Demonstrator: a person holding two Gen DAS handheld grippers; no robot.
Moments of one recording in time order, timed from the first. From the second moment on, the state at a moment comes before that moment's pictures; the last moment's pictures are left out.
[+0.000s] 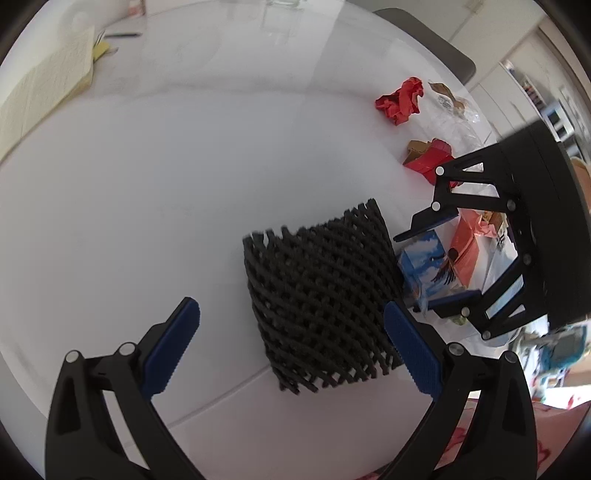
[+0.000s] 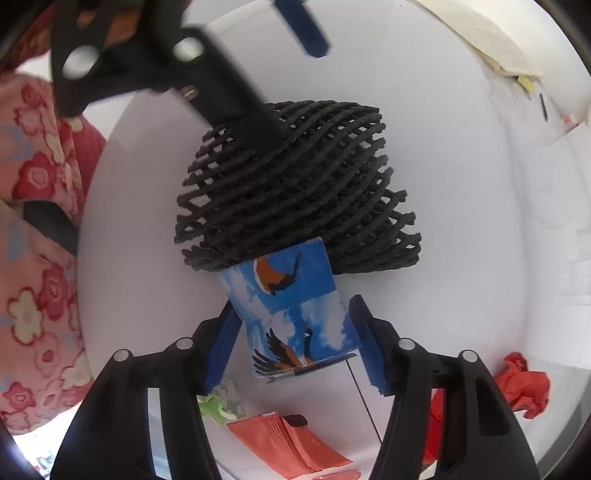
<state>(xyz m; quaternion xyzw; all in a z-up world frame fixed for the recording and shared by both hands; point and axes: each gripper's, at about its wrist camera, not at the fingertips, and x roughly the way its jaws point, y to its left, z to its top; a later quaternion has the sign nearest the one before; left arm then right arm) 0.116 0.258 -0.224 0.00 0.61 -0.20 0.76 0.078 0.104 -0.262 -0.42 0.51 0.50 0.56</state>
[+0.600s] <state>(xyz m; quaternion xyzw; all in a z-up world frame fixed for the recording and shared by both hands) 0.128 0.184 -0.256 0.03 0.67 -0.15 0.73 0.078 -0.029 -0.152 -0.06 0.50 0.27 0.82</state>
